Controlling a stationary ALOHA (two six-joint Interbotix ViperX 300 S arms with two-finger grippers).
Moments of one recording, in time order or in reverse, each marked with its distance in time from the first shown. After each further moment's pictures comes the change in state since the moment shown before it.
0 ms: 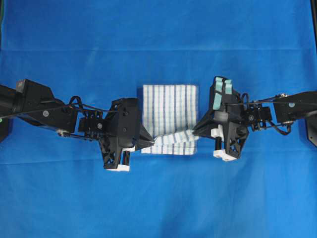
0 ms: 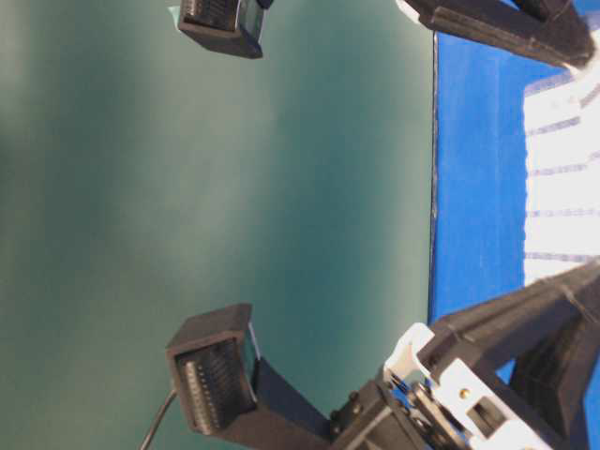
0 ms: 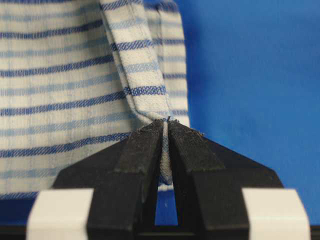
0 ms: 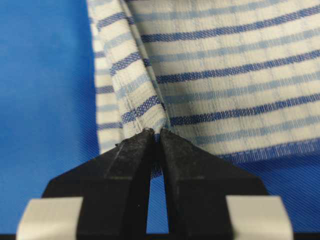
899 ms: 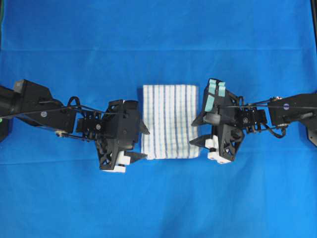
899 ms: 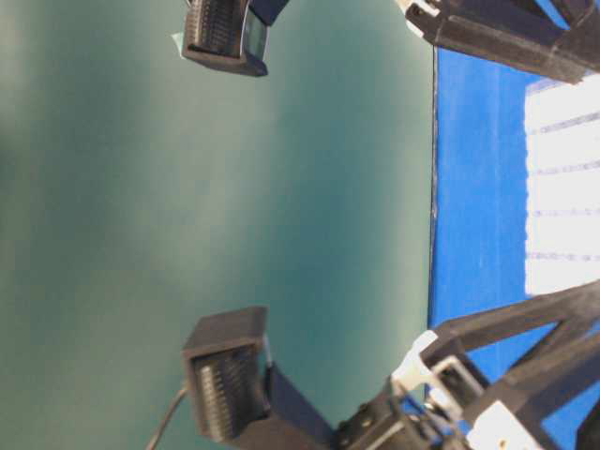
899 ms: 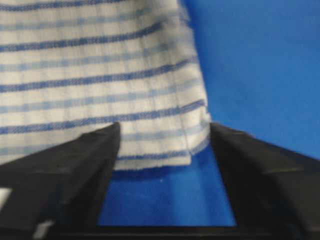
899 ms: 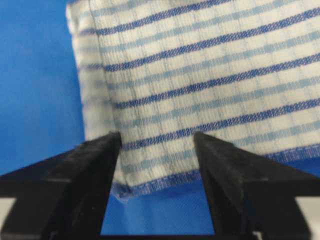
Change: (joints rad) left arm -0.005 -0.028 0.005 0.002 0.064 0.015; right arm 0.023 0.014 -0.046 0.044 0.049 -0.002
